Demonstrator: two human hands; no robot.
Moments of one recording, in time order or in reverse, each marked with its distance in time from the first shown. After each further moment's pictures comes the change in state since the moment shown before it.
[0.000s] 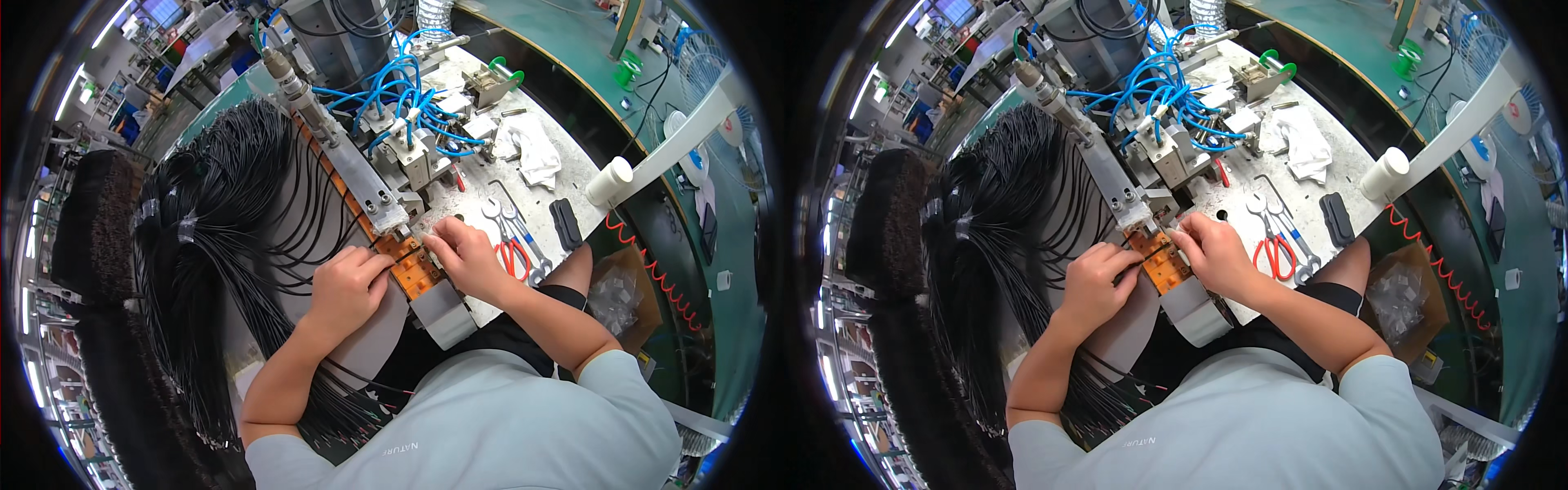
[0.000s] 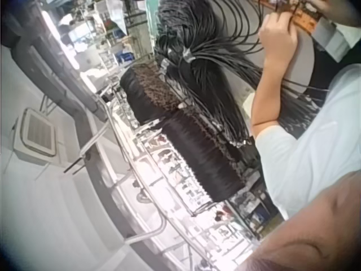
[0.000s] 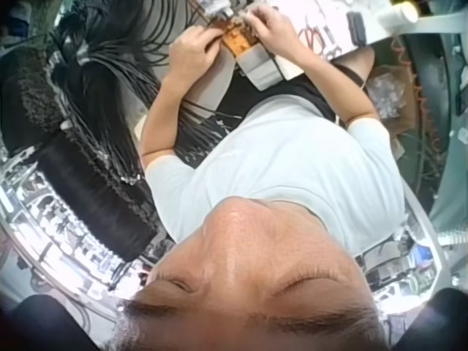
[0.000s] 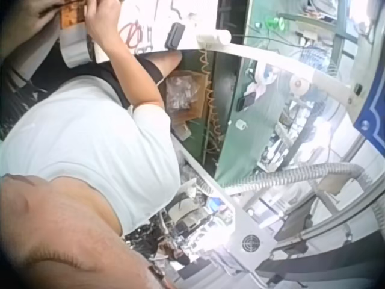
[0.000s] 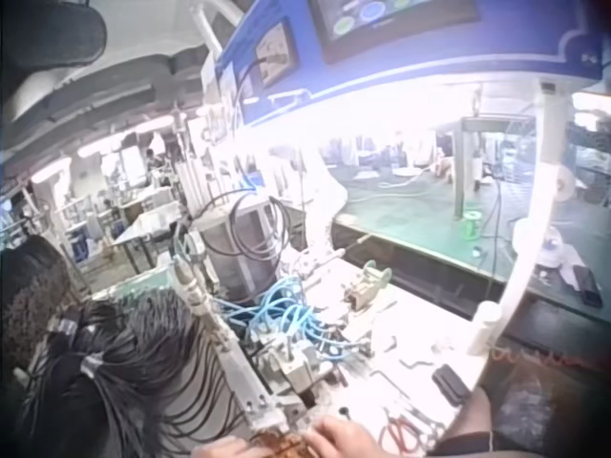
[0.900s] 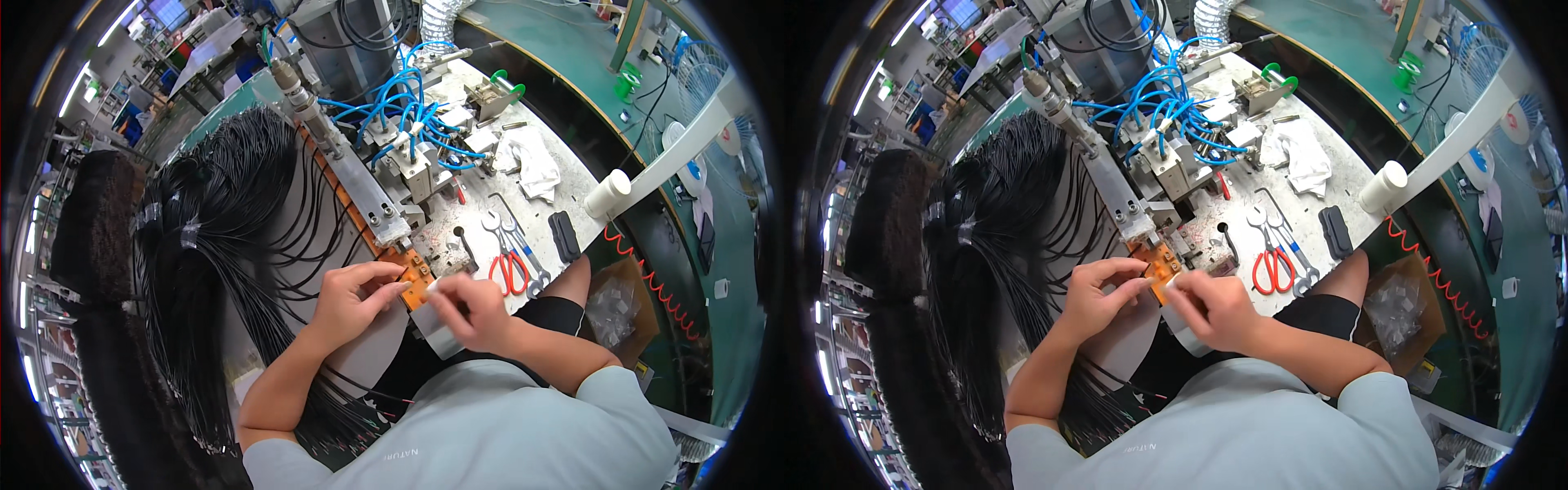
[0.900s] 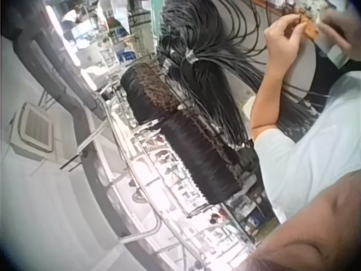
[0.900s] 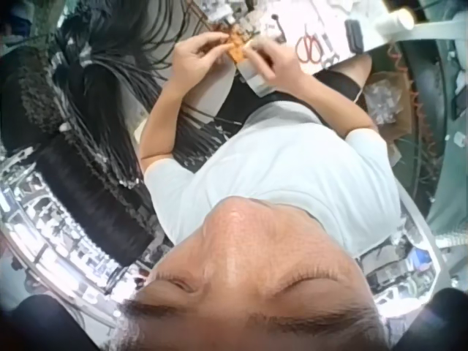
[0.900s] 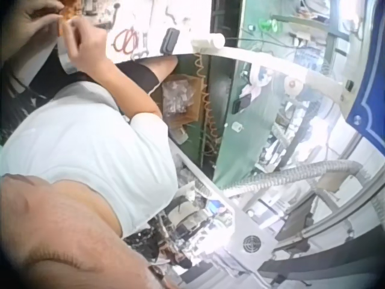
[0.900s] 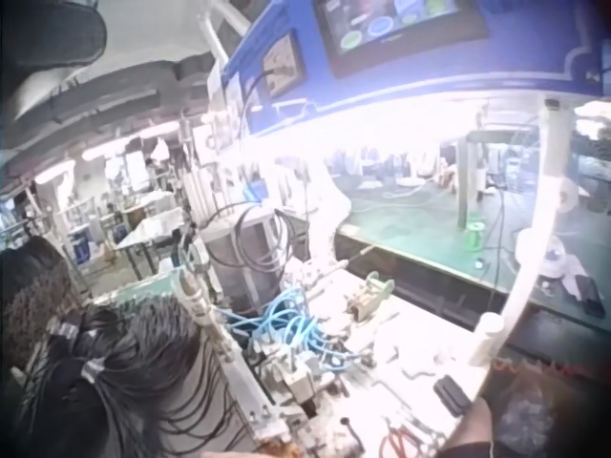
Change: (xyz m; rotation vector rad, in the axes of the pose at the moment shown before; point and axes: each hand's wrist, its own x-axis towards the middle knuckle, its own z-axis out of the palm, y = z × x) left_hand 0.002 0.011 -0.013 -0.693 -0.096 -0.297; right_hand -0.042 -0.024 -0.002 0.001 0.051 -0.291
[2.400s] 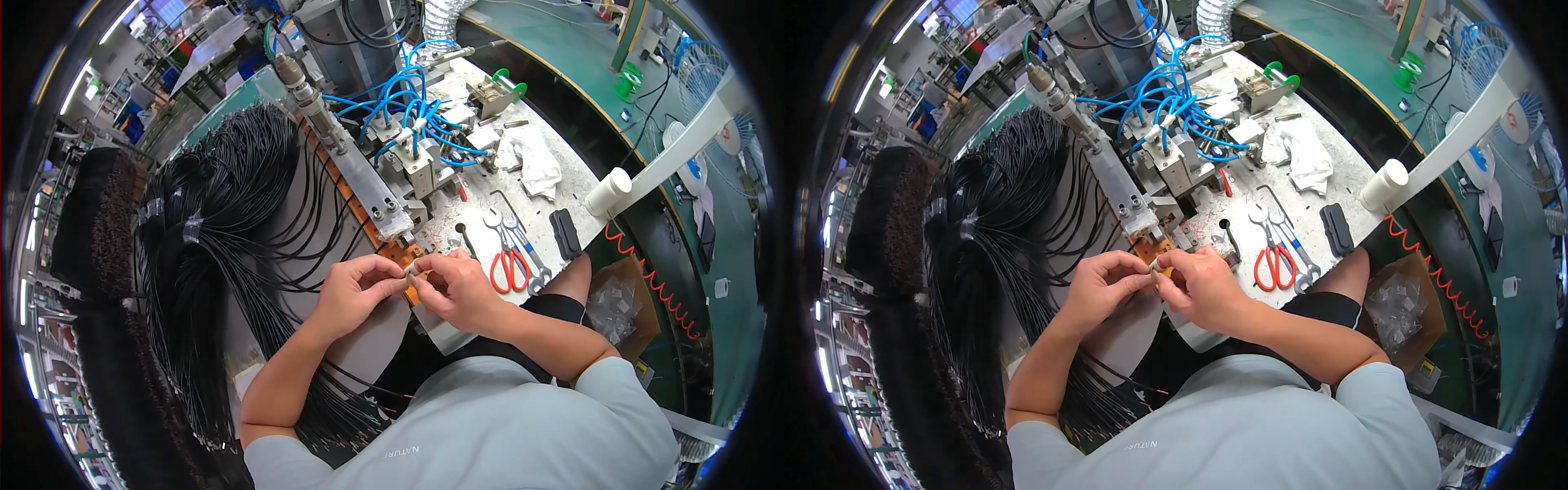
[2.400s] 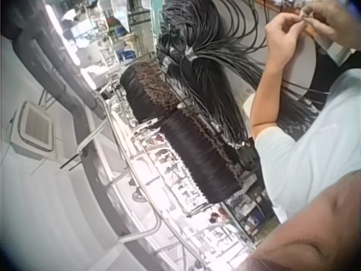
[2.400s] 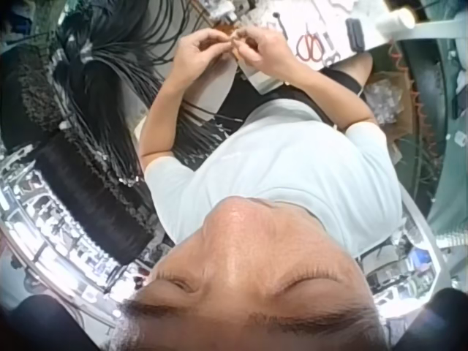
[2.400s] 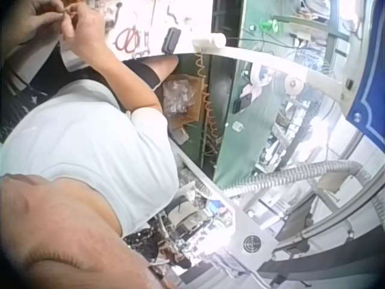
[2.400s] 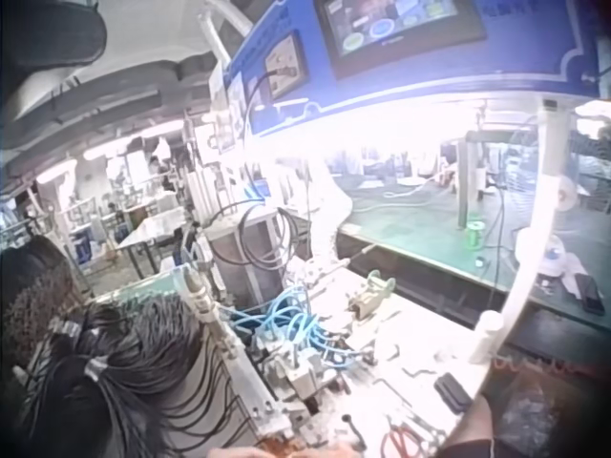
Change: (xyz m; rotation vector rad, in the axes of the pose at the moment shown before) left_hand 0.000 -0.011 -0.001 -0.374 -0.082 -0.273; right_hand 0.020 -0.009 0.007 -0.118 -0.187 -0.012
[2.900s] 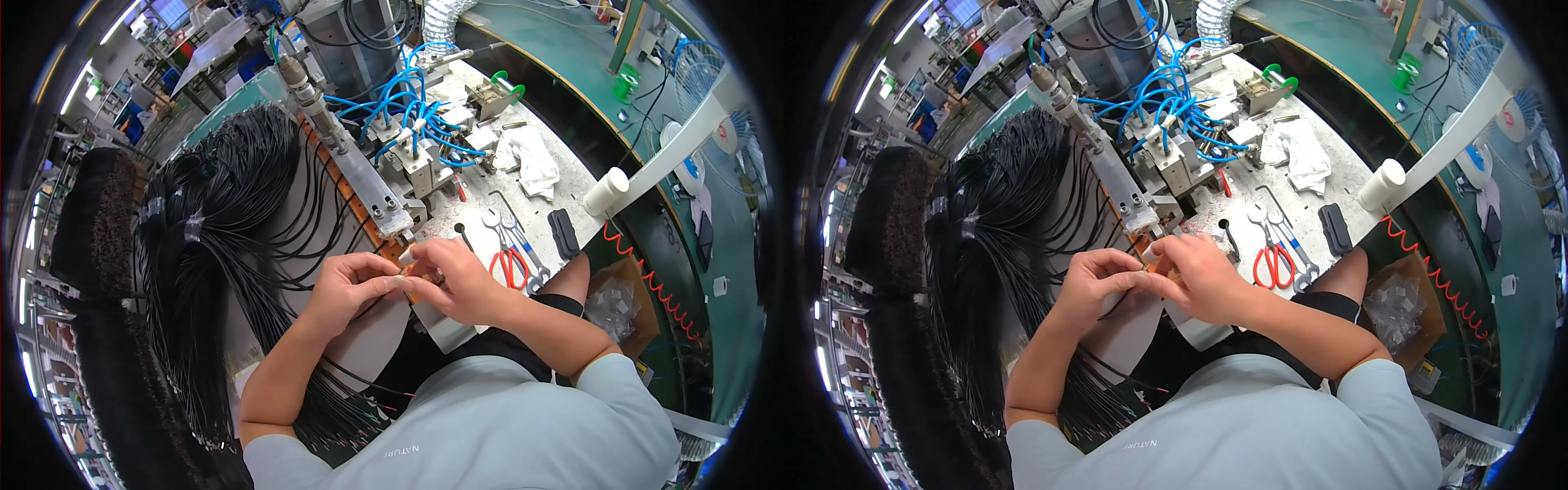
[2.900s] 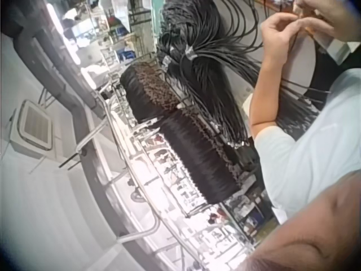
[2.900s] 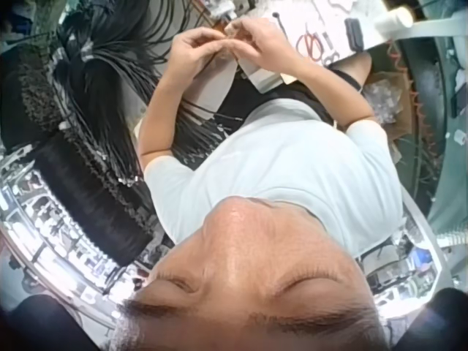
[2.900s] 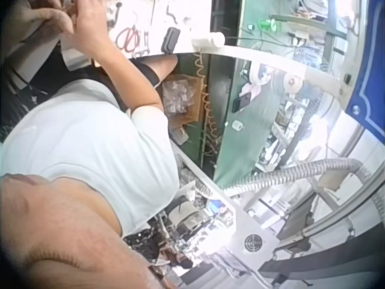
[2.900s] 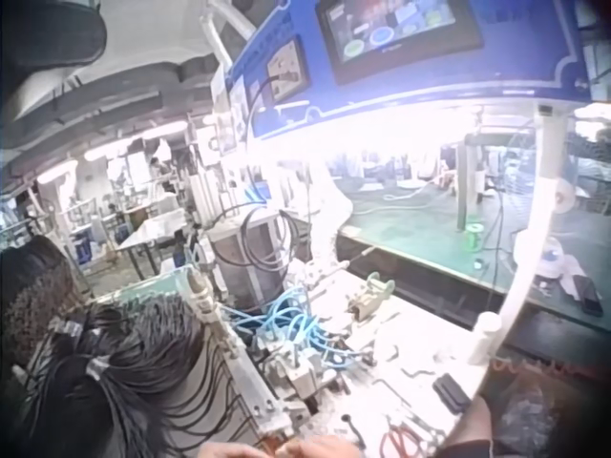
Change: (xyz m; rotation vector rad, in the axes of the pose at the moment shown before) left_hand -0.004 0.007 -0.005 -0.272 -0.045 -0.011; right_hand 0.015 -0.004 -0.011 0.095 -0.040 -0.070
